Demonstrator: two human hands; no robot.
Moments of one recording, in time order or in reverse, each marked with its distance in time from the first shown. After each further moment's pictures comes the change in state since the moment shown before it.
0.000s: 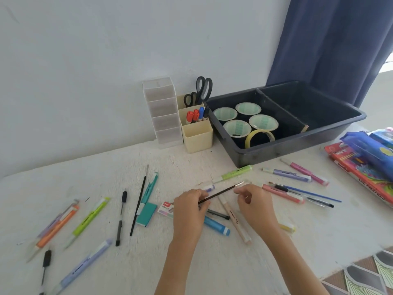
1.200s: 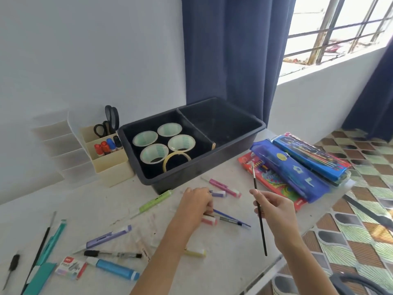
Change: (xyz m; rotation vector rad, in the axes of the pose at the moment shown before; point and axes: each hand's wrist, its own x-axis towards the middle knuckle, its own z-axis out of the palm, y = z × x) left_hand 0.077 0.193 0.125 0.645 -0.746 0.267; right_hand 0.010 0.113 -0.181 0.629 0.385 0.270
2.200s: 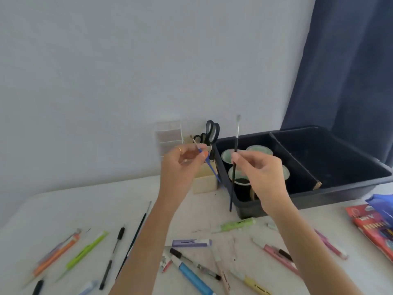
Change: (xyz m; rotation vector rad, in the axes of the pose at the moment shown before) left_hand -0.128 -0.172 -0.090 -1.262 1.188 -0.049; right_hand -0.020 -0.129 0.214 0.080 -0.537 -0.405
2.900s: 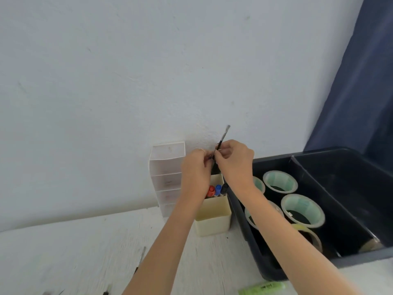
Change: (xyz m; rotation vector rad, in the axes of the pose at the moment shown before) left_hand 0.144 -0.080 0.041 0.582 -0.016 0.198; right_hand 0.155 0.043 0.104 -0.345 0.093 -0.122
